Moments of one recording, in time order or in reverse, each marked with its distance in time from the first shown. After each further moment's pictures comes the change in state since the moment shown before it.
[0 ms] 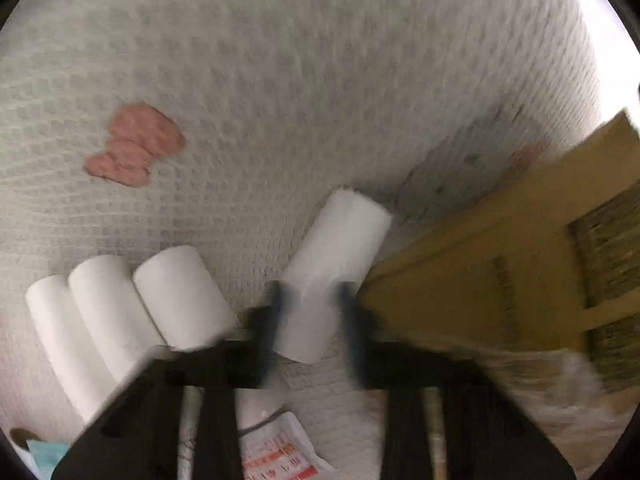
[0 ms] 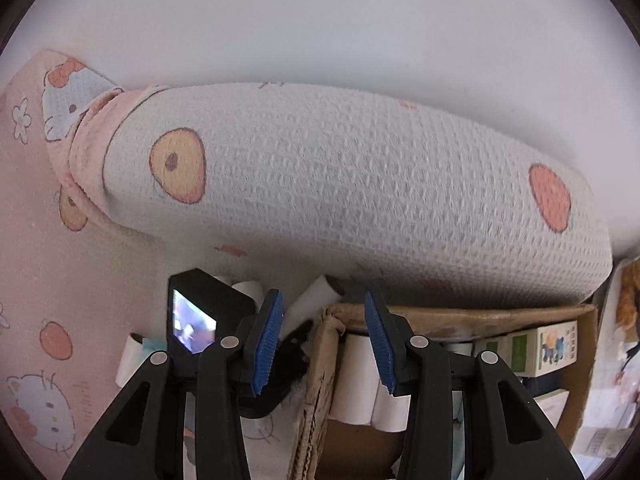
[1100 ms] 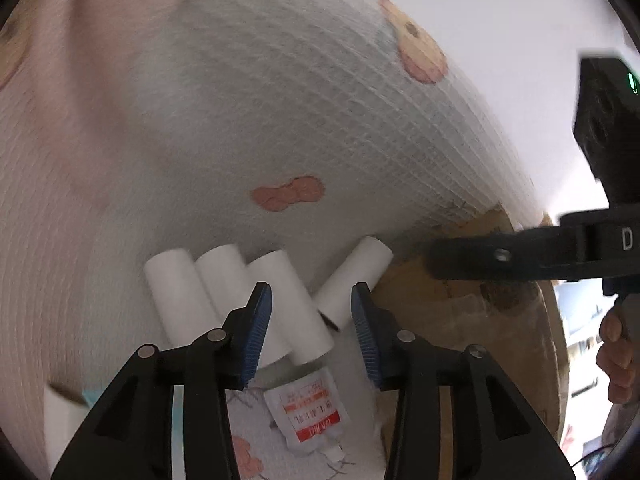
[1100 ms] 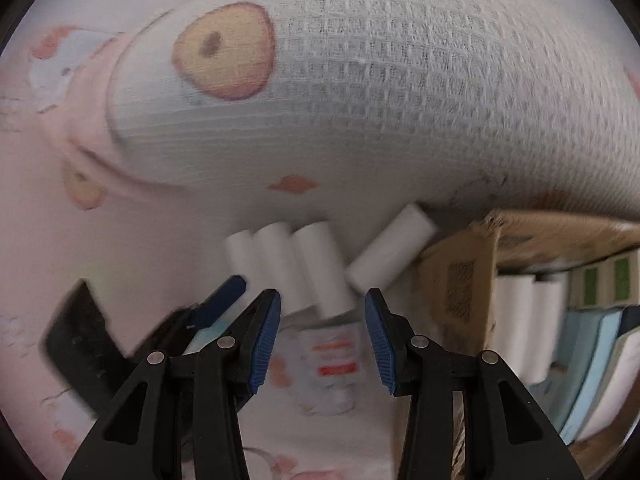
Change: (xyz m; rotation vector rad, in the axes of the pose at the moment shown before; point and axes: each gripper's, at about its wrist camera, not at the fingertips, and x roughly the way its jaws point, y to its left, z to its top) left arm -0.097 0.076 -0.025 -0.085 -0.218 -0.116; right arm 0.057 0.080 -0.030 0.111 0.186 0.108
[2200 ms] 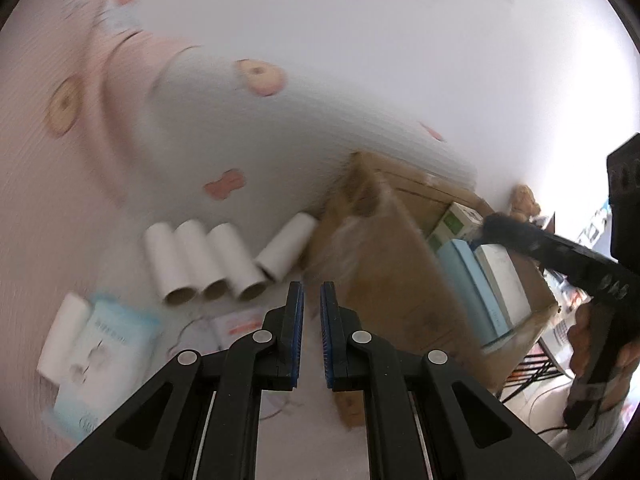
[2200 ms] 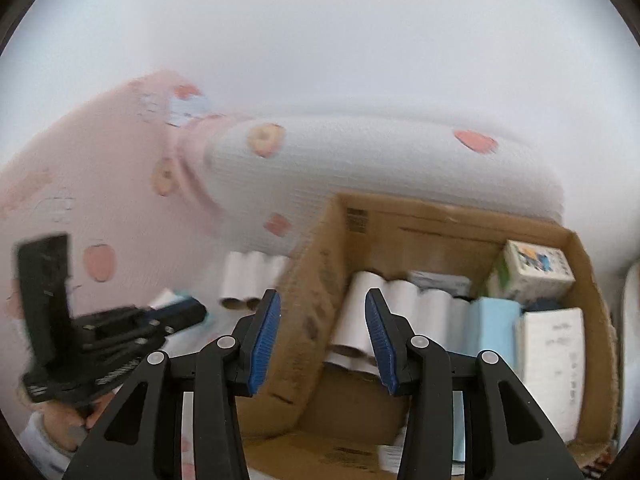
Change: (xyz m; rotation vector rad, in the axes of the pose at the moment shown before) left arm -0.087 -0.095 -0.111 0.112 -0.219 0.095; right arm -0.116 -0.097 -0.185 -0.267 -0.627 0.099
